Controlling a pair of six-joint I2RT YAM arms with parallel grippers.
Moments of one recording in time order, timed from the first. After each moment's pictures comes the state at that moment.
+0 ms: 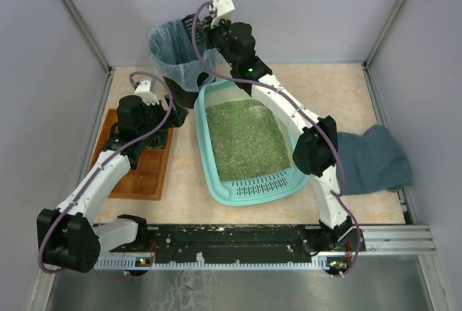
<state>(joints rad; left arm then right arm) -0.23 1.14 0.82 0.00 0.16 -0.32 0.66 2.18 2.22 0.17 0.03 -0.05</state>
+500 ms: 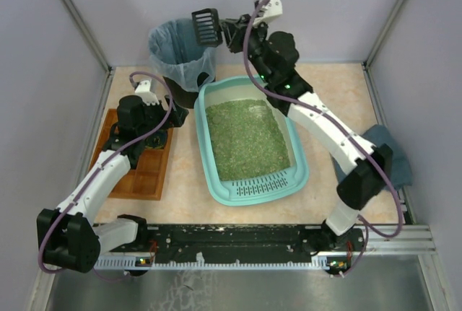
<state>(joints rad) -0.23 1.14 0.82 0.00 0.16 -0.32 0.66 1.73 1.79 0.25 0.10 0.21</state>
